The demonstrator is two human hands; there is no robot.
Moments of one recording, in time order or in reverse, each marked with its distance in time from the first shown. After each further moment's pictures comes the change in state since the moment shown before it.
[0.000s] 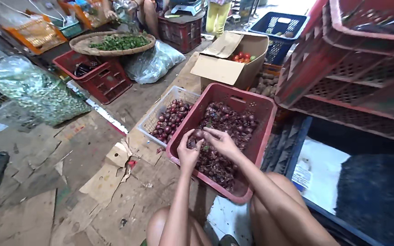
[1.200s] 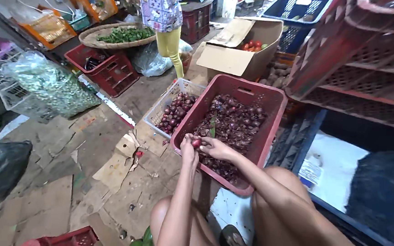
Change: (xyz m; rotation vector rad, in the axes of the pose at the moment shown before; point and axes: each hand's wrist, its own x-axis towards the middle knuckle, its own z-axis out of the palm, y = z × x) left_hand -0.011 0.000 0.005 -0.708 0.227 -0.691; right_hand -0.010 0.022 0.026 -0.078 -0.482 0.277
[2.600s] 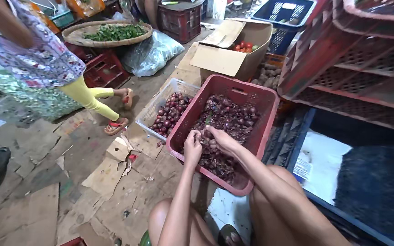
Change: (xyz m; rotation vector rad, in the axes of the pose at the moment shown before) left_hand 0.005 -0.001 0.001 0.888 -0.324 0.441; right_hand 0.005 -0.005 -0.029 0.579 0.218 0.076
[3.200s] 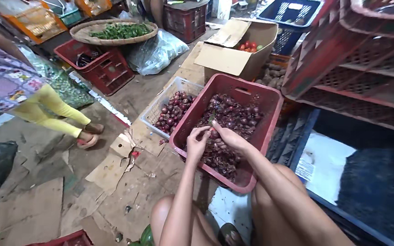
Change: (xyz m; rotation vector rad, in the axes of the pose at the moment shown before) left_hand 0.000 0.009 -0.002 -0.300 -0.036 0.018; right_hand -0.013 -0.007 -0.011 -0.263 -0.049 0.037
